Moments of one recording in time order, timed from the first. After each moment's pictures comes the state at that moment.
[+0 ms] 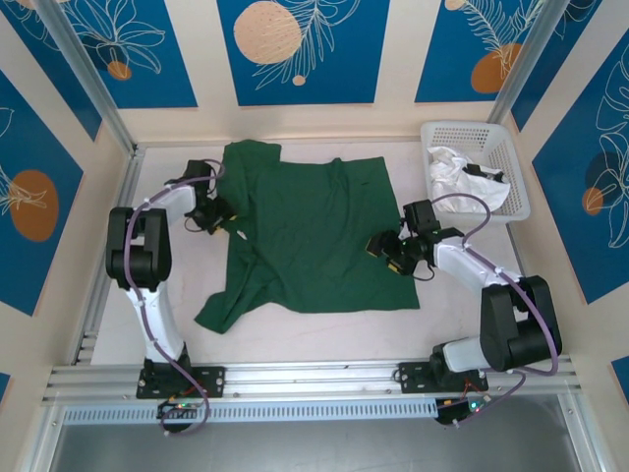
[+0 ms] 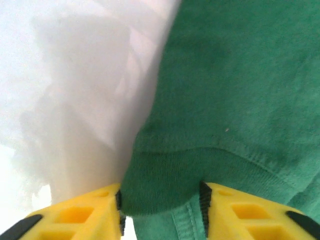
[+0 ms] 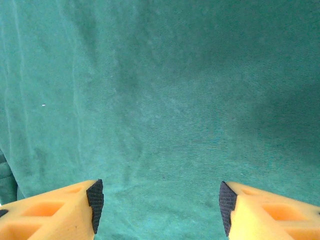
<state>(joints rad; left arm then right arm) -0.07 2.01 1.39 -0.61 0.20 -0.69 0.22 1.39 0.77 -0.49 -0.35 0.75</state>
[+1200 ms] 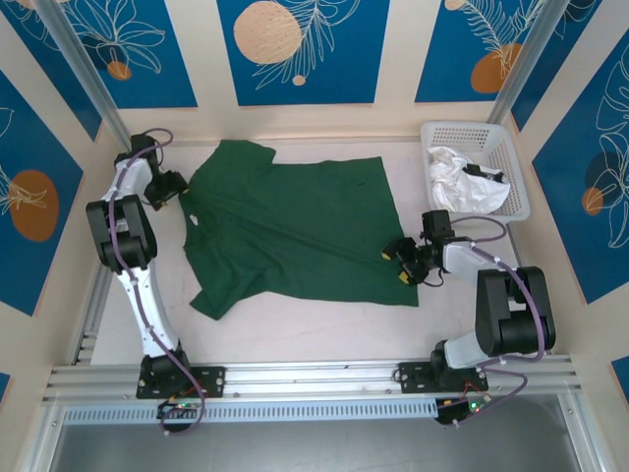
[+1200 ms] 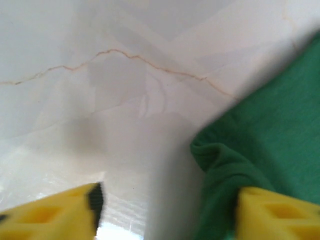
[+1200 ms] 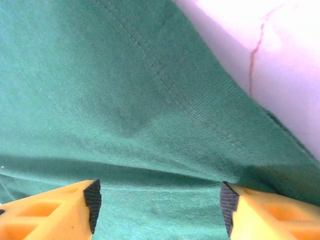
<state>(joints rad) 0.22 2.28 1.92 -0.87 0.11 -0.42 0.04 1.45 0.67 -0.41 -0.42 0.89</state>
